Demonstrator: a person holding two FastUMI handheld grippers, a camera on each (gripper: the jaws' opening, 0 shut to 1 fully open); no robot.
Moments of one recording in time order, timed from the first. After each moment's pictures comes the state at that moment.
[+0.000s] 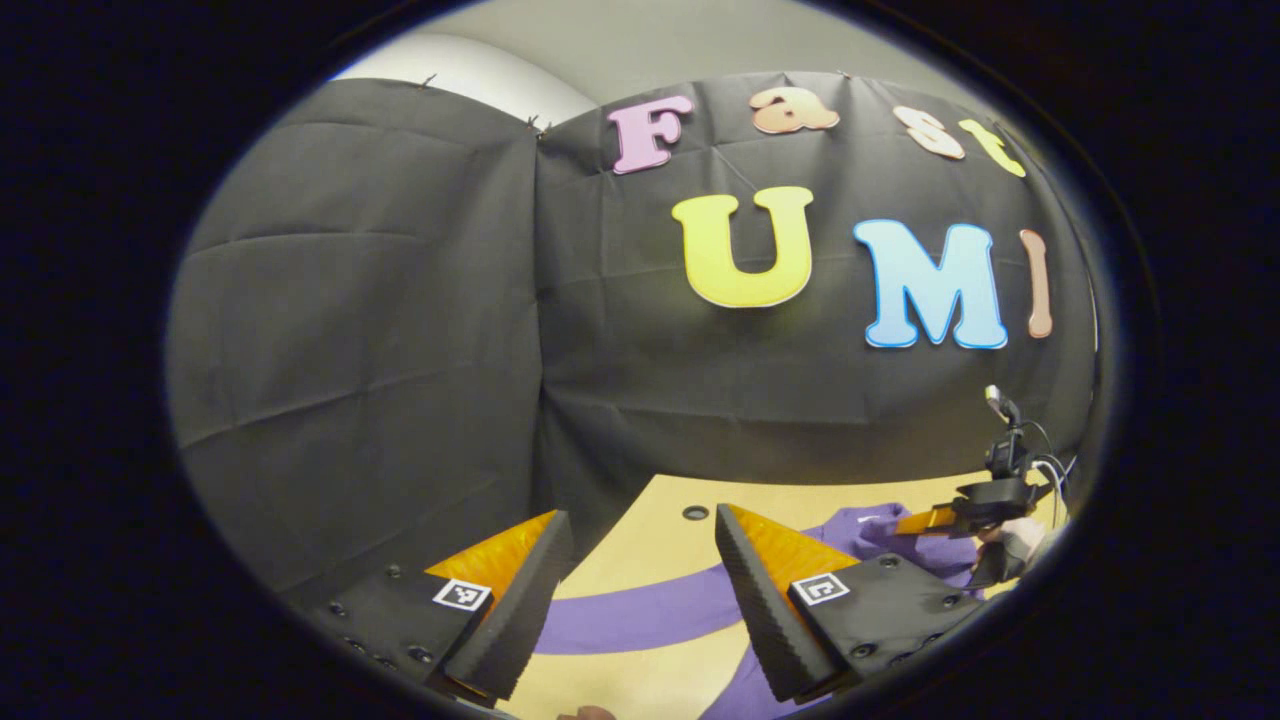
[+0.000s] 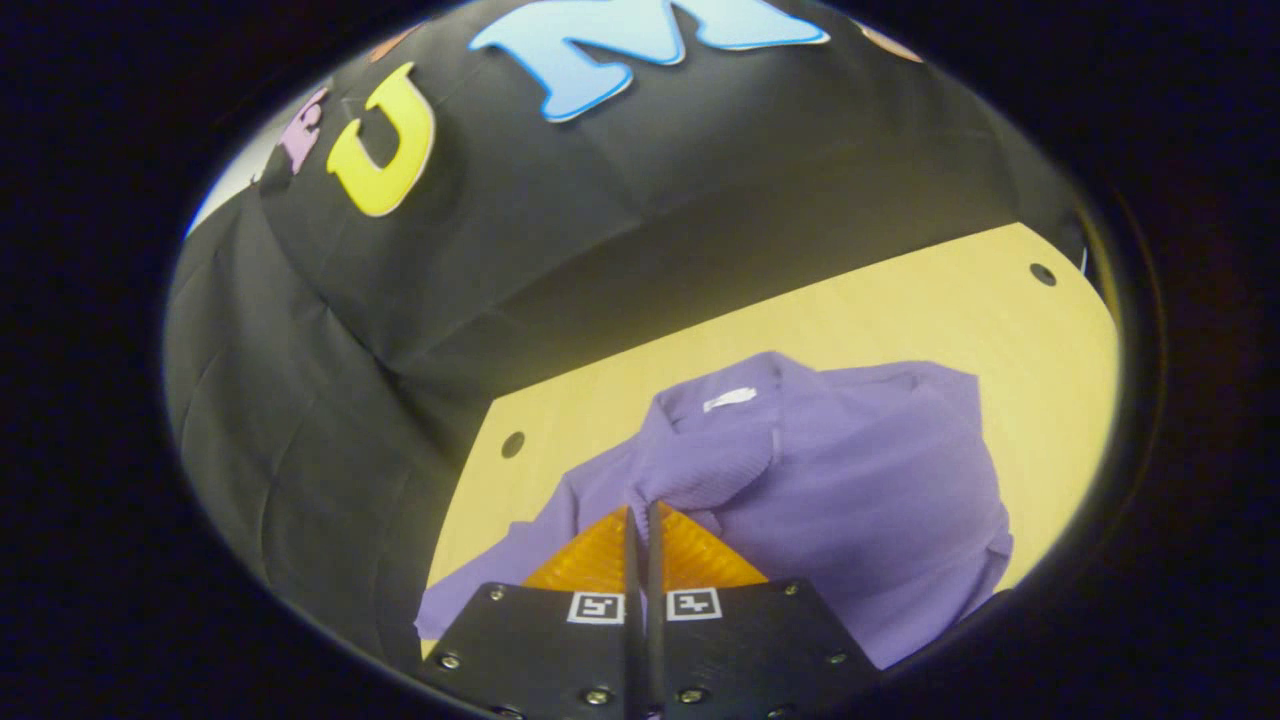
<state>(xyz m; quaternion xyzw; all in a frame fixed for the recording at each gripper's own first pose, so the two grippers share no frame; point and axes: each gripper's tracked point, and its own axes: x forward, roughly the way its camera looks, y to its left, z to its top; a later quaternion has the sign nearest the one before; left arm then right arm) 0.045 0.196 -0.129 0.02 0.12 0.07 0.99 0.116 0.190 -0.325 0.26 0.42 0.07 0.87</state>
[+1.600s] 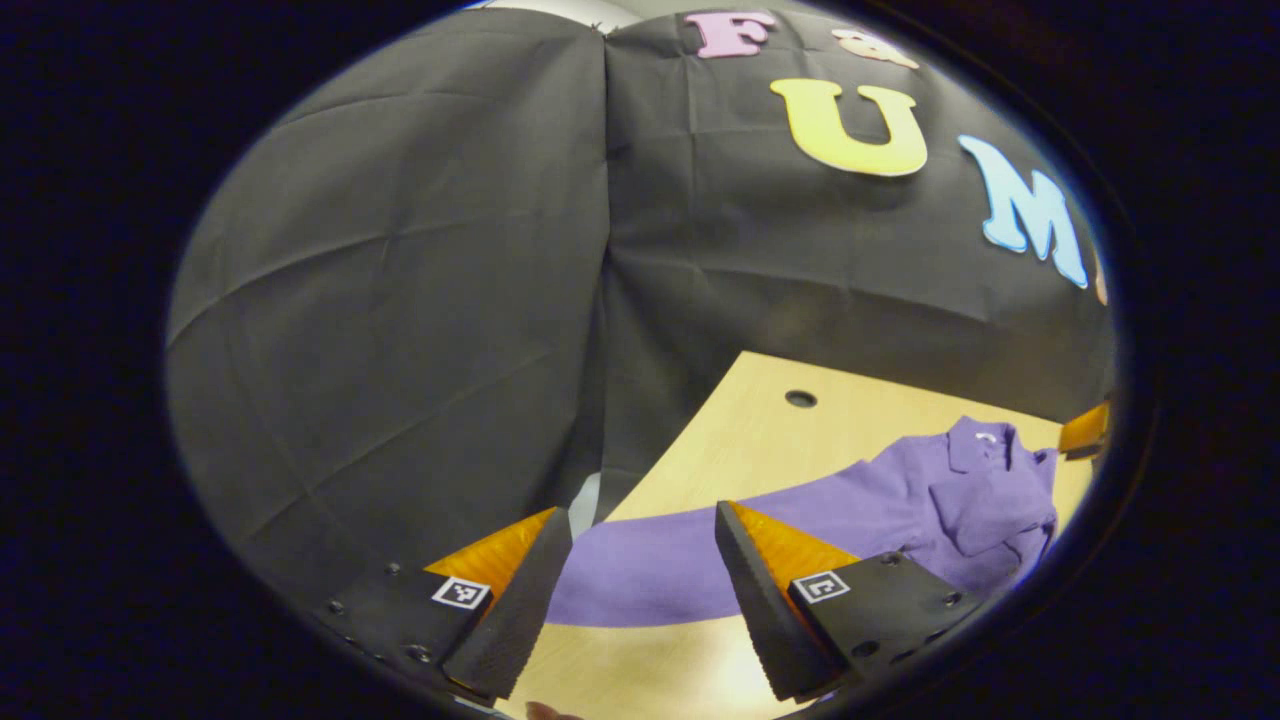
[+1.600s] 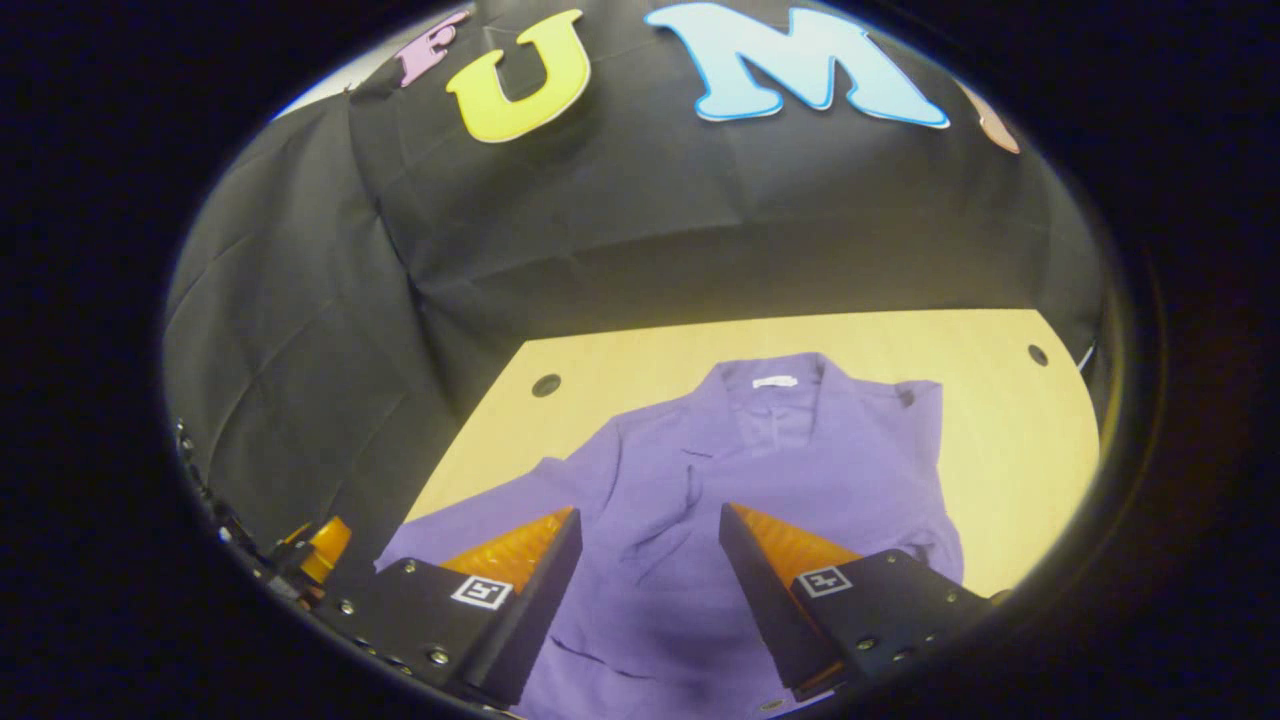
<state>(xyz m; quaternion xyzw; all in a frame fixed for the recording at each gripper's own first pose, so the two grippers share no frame) 0.082 0.343 -0.378 -0.03 0.28 0.14 0.95 0.056 0.214 -0.275 0.13 0.40 0.08 0.90</state>
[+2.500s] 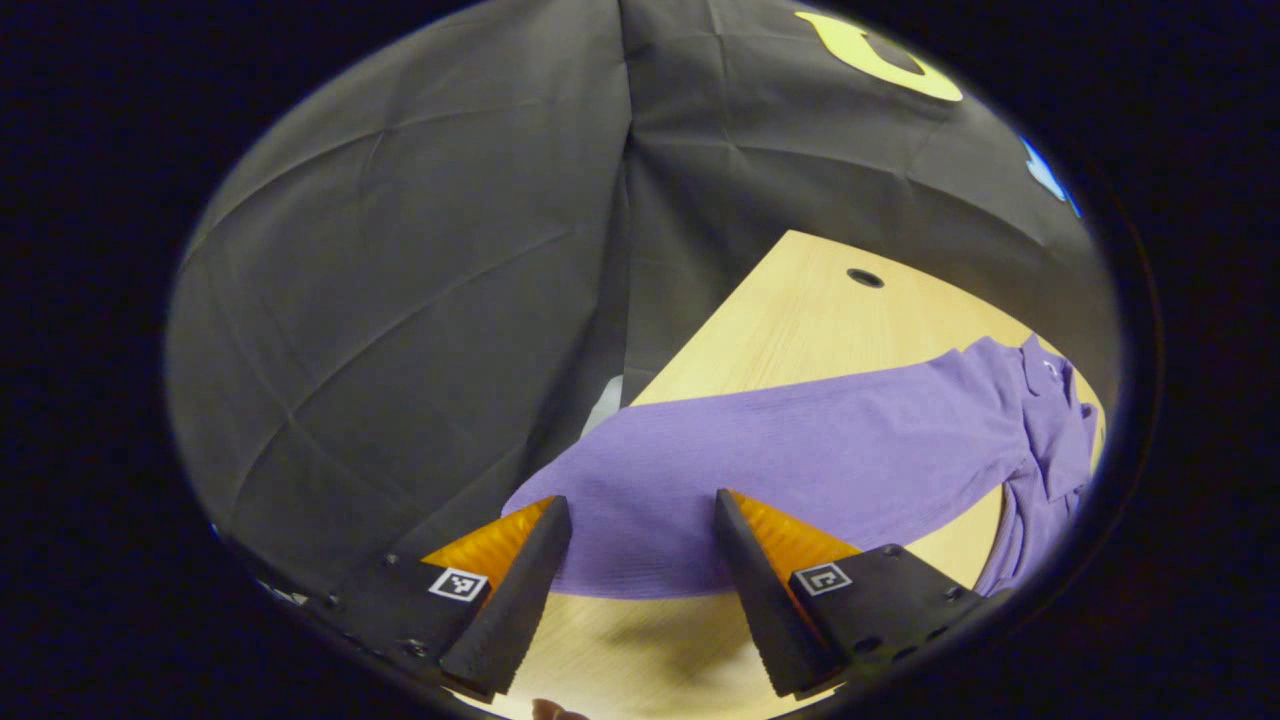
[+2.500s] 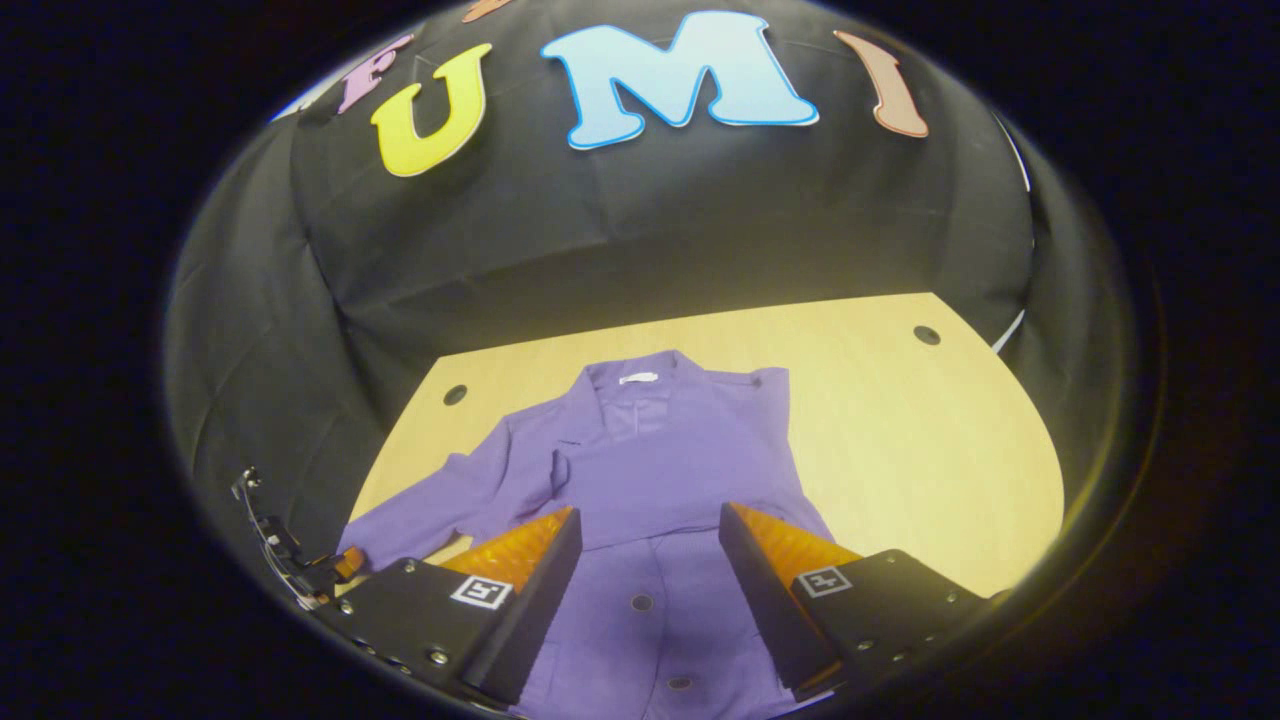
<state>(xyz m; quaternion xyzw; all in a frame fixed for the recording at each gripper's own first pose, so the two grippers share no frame) 0.079 0.371 -0.514 -0.04 0.40 0.18 0.90 0.004 0.112 -0.268 0.13 0.41 -0.02 0.90</state>
